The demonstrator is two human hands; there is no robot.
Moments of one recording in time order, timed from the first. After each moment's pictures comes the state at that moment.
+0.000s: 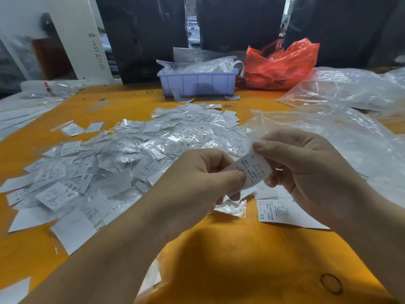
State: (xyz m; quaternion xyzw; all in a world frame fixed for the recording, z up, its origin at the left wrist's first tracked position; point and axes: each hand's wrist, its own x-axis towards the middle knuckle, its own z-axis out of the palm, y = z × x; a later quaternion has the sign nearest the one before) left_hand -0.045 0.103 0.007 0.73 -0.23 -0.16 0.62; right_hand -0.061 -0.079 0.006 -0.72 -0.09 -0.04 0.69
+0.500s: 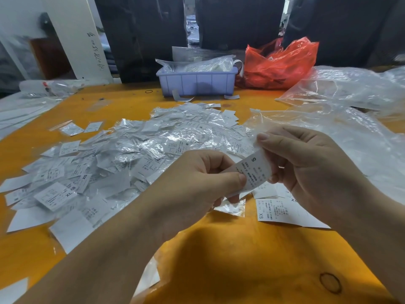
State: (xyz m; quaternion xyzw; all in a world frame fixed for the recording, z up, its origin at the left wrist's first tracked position) left_hand -0.045 0.104 0.008 0.73 -0.23 -0.19 0.62; right_hand -0.060 -0.080 0.006 -0.71 -0.04 -0.07 0.70
